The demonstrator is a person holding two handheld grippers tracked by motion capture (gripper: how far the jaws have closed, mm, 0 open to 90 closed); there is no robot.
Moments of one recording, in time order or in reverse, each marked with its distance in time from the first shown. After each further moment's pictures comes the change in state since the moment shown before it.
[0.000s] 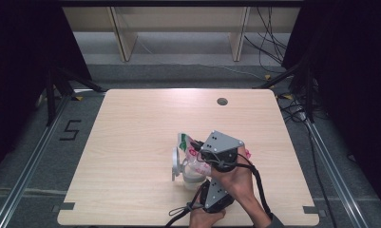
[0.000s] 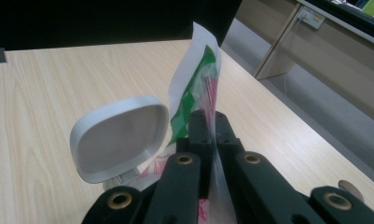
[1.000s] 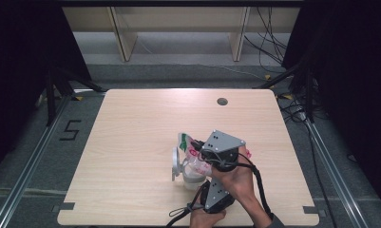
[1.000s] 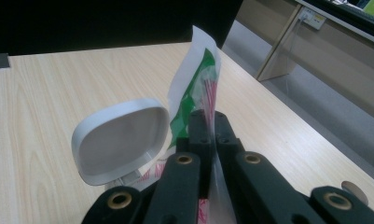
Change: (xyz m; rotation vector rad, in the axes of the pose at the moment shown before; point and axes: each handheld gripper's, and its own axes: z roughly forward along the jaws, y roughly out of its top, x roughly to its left) left arm -0.001 -0.001 0.000 -0.003 0.005 -0.005; right arm -0.001 0.000 -0.001 -0.013 0.006 0.015
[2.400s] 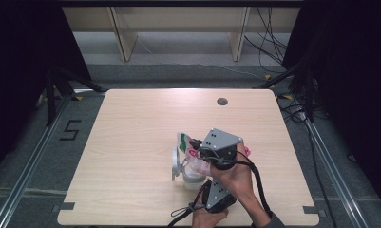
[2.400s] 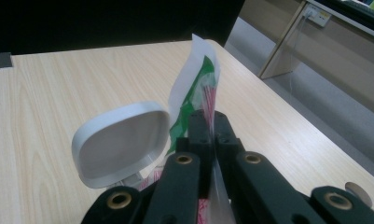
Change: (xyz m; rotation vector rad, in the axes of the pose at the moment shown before) left arm -0.002 0.003 0.004 -0.022 0.002 -0.017; right arm -0.002 0.004 0.003 0.016 0.014 0.000
